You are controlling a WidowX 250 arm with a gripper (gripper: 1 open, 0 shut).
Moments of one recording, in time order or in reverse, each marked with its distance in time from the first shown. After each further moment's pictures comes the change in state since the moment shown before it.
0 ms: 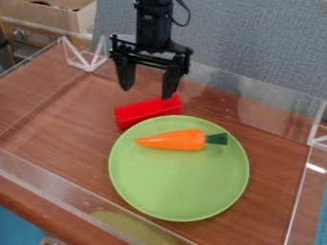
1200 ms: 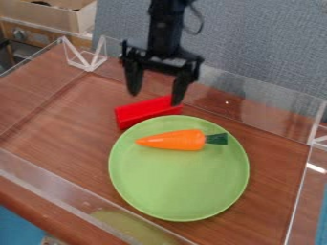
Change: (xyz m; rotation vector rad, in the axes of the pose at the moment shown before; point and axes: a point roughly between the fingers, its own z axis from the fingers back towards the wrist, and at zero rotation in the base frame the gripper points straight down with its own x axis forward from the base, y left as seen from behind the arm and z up) arm 0.005 0.006 -0.014 0.050 -0.008 0.065
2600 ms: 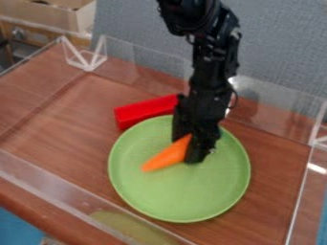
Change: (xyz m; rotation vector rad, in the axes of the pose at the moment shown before) arm -0.005 -0.063 -0.070 0.005 0.057 -0.888
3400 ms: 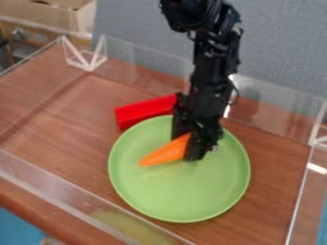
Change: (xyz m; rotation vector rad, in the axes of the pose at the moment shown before) arm -0.003 -0.003 0.007 -0.027 0.036 0.067
